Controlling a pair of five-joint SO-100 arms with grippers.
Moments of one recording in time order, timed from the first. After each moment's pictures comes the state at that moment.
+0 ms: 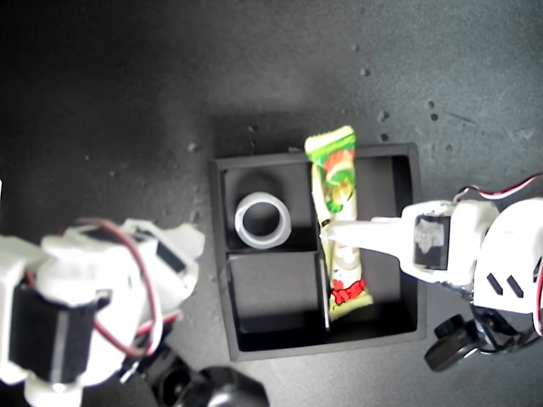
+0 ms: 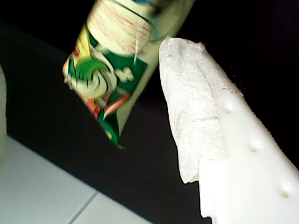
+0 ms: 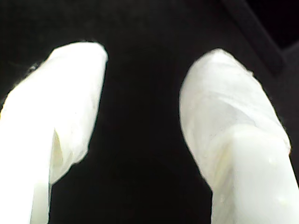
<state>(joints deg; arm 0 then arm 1) 17.3 81.1 54.8 100.4 -71.4 -5.4 80.2 79.1 50.2 8.8</state>
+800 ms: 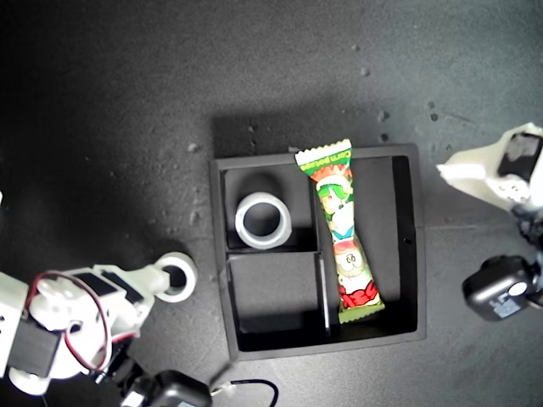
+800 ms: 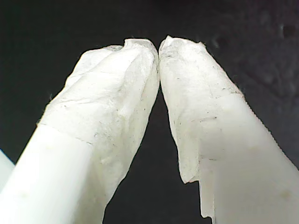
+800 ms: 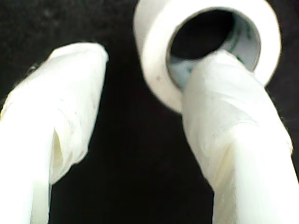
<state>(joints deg) 26.4 96.8 105.9 58.3 -85.9 5.7 108.9 101.5 60.8 38.1</state>
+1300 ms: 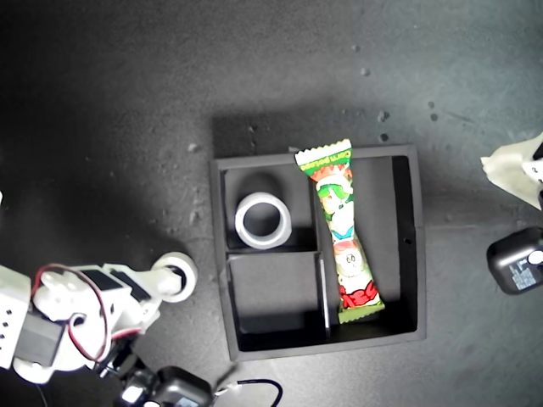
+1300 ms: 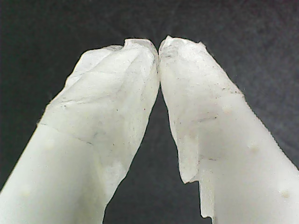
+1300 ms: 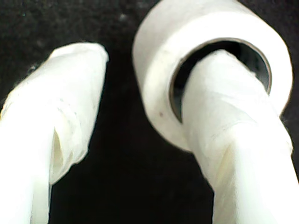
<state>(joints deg) 26.4 95.4 111.7 49.0 -85.4 5.8 116.2 118.6 59.8 47.5</state>
